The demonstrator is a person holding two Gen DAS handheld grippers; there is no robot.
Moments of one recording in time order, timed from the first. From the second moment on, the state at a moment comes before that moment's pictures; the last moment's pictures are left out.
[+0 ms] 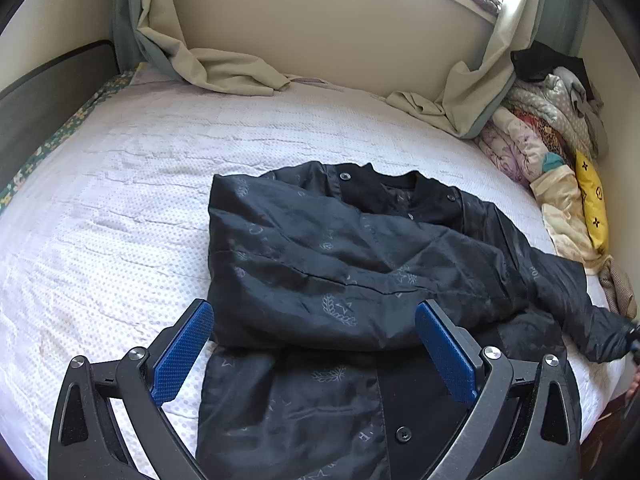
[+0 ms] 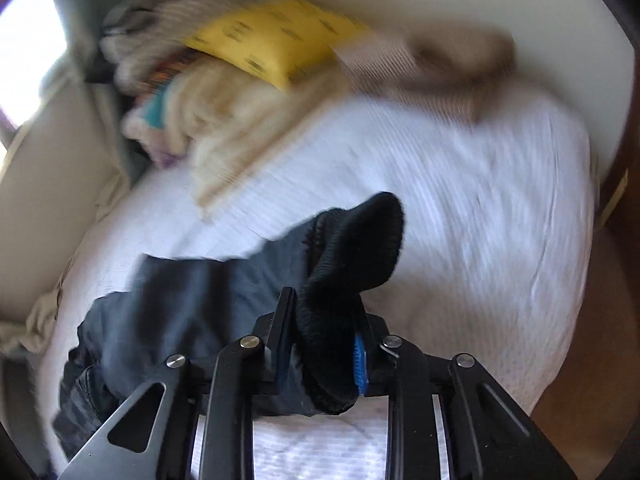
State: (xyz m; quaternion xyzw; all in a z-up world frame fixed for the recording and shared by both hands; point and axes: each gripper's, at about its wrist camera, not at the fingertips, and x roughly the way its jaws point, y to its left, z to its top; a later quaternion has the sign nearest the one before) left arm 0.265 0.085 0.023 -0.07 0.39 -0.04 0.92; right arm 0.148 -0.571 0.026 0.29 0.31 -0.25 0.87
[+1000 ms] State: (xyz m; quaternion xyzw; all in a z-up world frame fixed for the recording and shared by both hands) left arm 0.268 0.096 0.024 -0.14 0.40 -0.07 0.90; right arm 0.239 -0.112 0.011 -0.03 0.40 0.23 0.89
